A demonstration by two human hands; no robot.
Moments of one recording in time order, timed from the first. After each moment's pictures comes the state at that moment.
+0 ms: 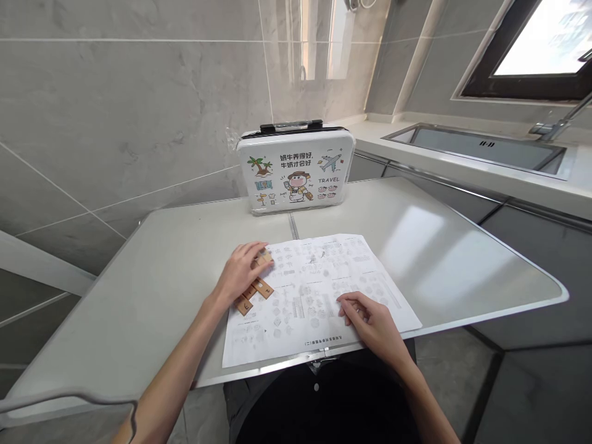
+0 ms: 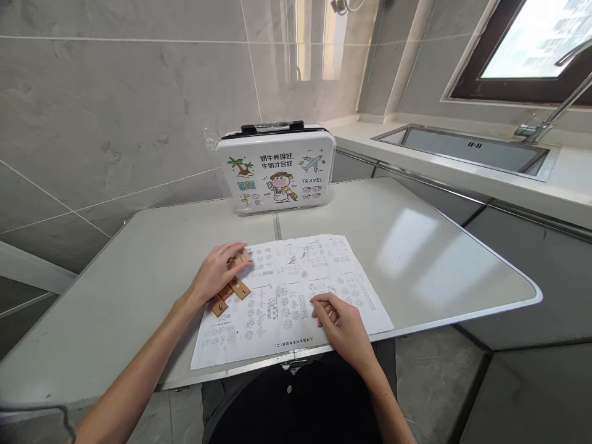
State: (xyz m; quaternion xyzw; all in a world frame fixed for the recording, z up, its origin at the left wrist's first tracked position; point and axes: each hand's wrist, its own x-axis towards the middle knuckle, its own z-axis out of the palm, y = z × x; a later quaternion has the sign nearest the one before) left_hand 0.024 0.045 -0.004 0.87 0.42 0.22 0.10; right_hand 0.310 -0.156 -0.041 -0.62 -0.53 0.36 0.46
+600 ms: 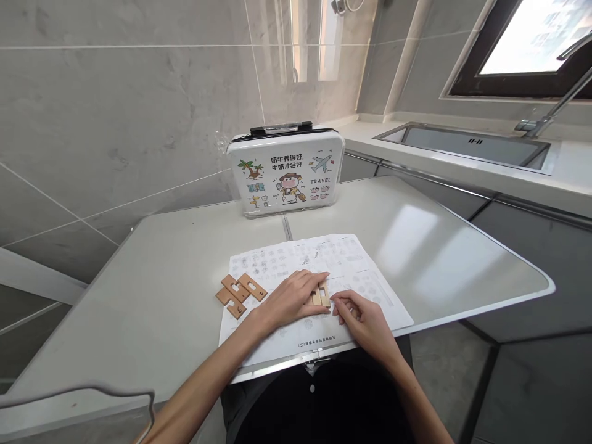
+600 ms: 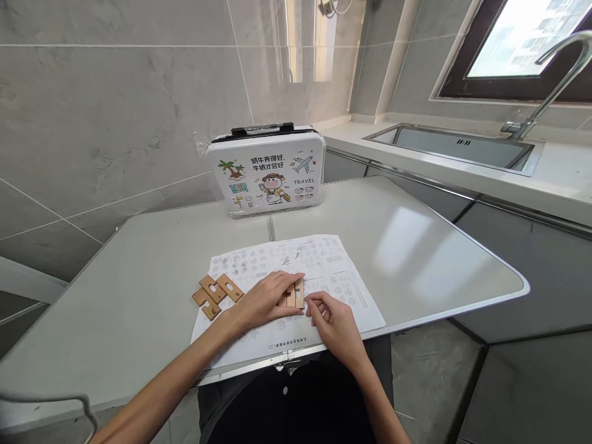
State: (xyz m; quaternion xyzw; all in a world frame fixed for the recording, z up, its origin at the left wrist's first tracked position) left_hand 0.126 -0.018 -0.018 0.95 0.19 0.14 0.22; right_hand 0.310 -0.152 -0.041 -0.61 -0.52 0.36 0.48
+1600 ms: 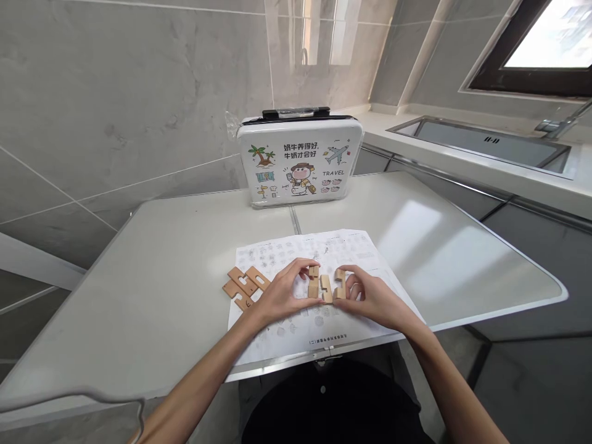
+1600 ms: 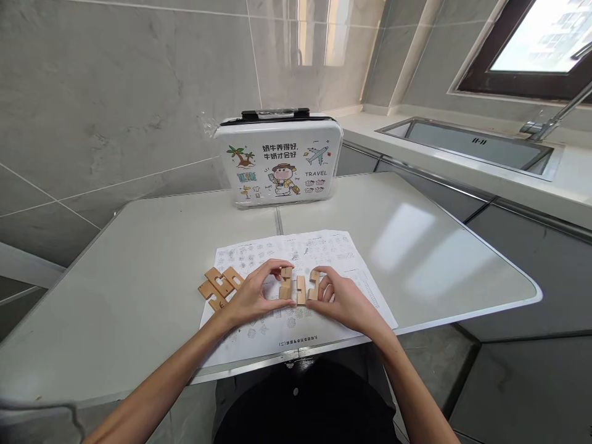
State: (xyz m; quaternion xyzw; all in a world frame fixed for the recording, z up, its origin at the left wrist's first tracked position) left_hand 0.091 -0.018 -0.012 0.85 0.26 0.26 0.39; right_hand 0.333 -0.115 -0.009 -0.63 -0.60 0.39 0.30
